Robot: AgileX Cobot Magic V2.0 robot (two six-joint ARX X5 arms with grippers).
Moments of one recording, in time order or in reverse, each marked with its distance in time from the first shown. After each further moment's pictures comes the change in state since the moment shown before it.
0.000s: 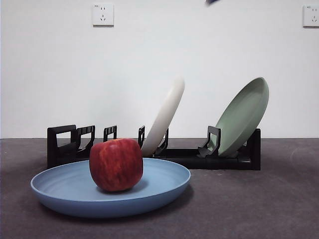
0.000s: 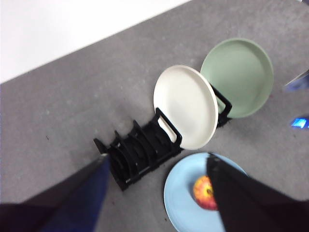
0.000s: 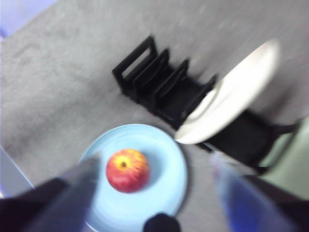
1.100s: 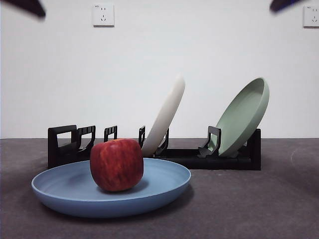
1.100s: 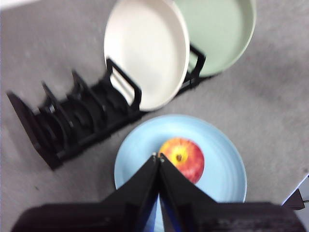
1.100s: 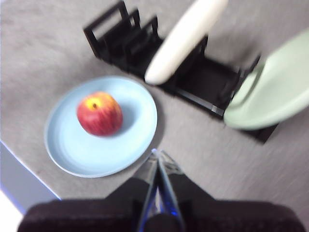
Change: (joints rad) left arm -0.084 -0.462 -1.132 0.721 0.069 -0.104; right arm -0.108 -0.440 -0.495 0.074 -0.010 -0.014
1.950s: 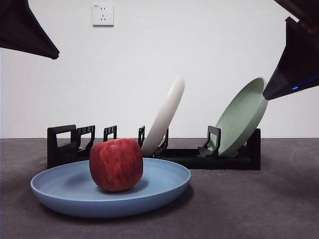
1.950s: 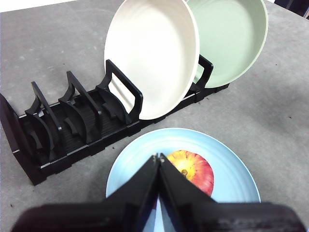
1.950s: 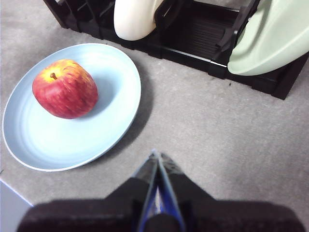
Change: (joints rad) left arm 0.000 -0.023 -0.239 0.343 0.000 -0.060; right arm 0.000 0.020 -0.314 0.300 0.029 0.114
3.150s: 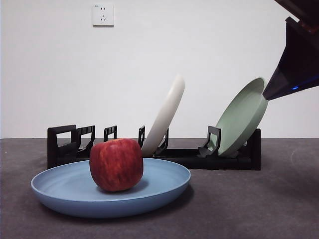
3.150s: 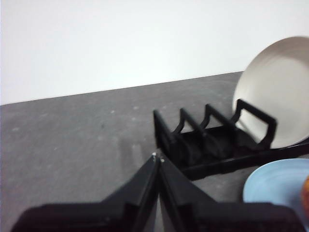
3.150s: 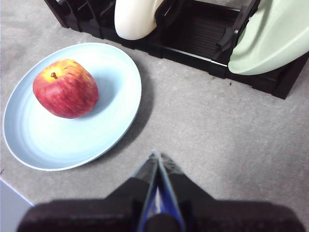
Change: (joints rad) left arm 0.404 -0.710 -0.528 0.206 -0.049 0.101; right arm 0.000 -0.001 0.000 -0.002 0.000 0.000
